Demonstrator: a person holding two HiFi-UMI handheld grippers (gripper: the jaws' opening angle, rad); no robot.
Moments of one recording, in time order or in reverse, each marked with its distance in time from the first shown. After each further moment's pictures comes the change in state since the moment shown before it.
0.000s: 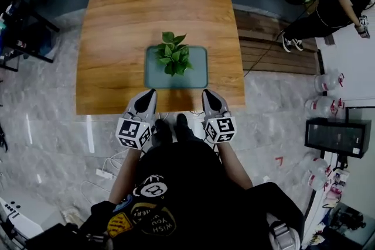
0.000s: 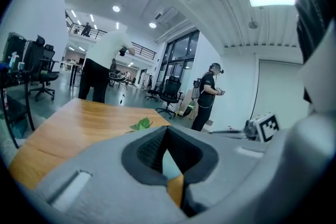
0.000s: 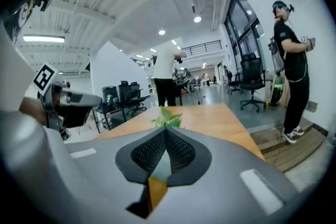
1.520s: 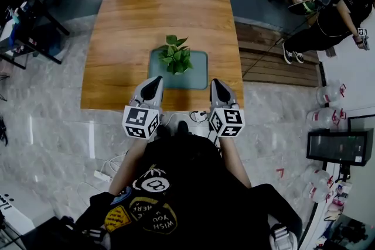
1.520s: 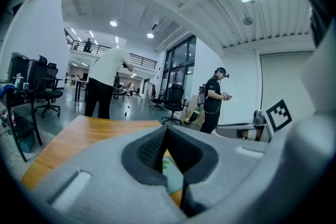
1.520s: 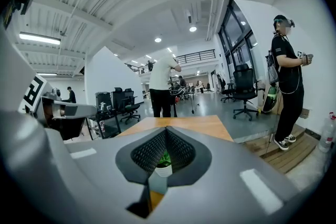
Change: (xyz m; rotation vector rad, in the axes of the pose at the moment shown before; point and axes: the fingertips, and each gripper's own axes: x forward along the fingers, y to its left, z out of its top) left arm -0.007 -0.043 0.066 0.088 -0.094 0.077; right arm -0.038 -0.007 0.091 -0.009 -0.078 -0.075
